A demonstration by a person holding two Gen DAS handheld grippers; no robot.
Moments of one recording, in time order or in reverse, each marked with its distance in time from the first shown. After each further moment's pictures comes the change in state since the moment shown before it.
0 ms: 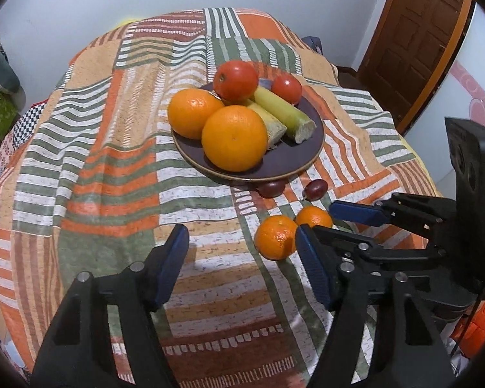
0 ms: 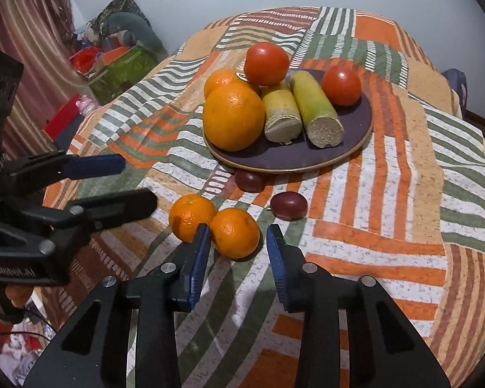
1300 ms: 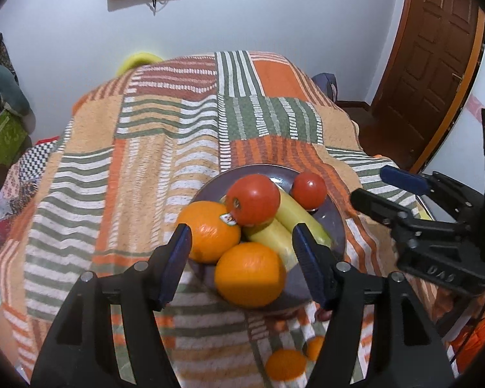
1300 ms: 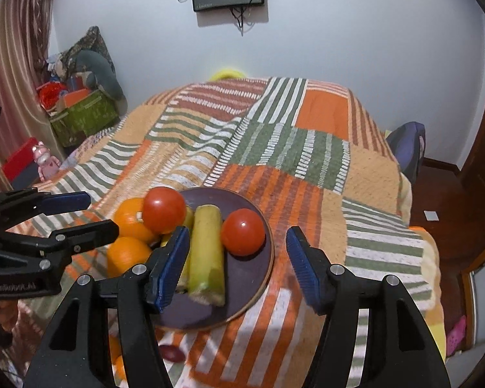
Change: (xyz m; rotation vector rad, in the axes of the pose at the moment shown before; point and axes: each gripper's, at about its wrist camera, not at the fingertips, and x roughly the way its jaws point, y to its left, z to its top) left arm 0.008 0.011 0.100 -0.028 -0.155 0.072; right arm -0.046 -0.054 0.092 -0.025 -0.237 -0.219
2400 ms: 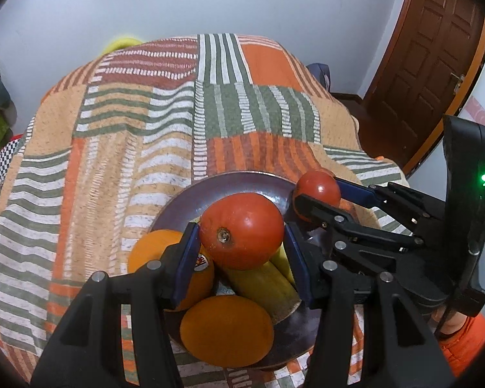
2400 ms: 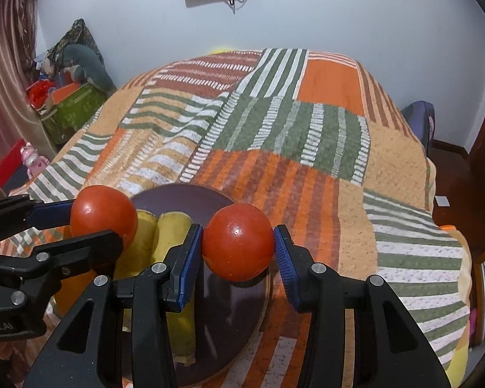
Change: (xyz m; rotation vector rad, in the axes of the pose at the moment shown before) left arm 0.078 -0.010 0.027 -0.011 0.068 -0.070; right arm 0.083 -0.022 0.004 0.029 0.083 0.020
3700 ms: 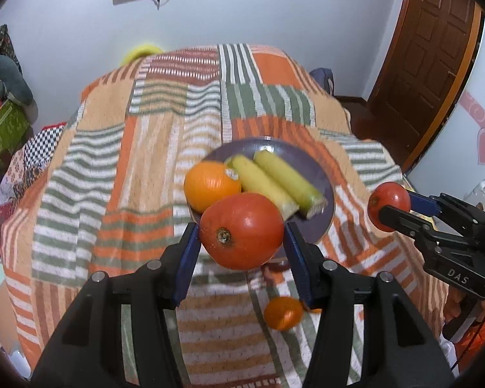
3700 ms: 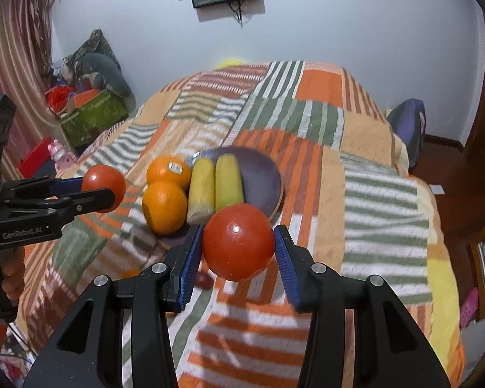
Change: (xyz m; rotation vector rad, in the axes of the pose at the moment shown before) left arm -0.105 0.003 -0.068 -0.005 -0.046 0.055; right arm -0.108 0.023 -0.050 0.028 -0.066 0.016
